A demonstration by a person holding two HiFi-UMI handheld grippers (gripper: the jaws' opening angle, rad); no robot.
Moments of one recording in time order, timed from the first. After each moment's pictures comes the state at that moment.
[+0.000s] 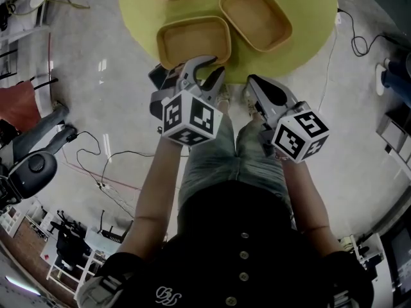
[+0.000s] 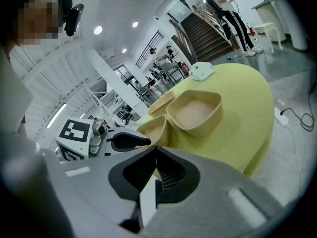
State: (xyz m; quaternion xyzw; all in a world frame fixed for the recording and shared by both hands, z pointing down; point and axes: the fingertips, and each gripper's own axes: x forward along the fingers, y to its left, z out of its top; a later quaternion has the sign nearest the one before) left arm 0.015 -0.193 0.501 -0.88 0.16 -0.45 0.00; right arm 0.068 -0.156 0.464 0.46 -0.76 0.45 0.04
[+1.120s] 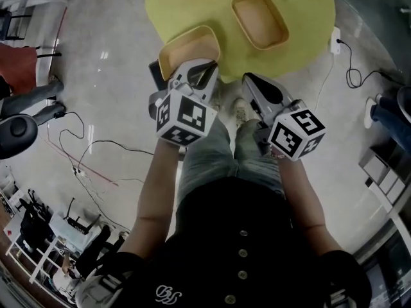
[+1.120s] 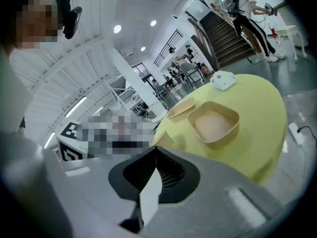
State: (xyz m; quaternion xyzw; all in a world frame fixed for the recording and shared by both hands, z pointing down) left arm 0.012 -0.163 0.447 -0.87 0.30 -0.39 -0.05; right arm 0.073 -0.136 0.415 0.39 -0.83 0.40 0.04
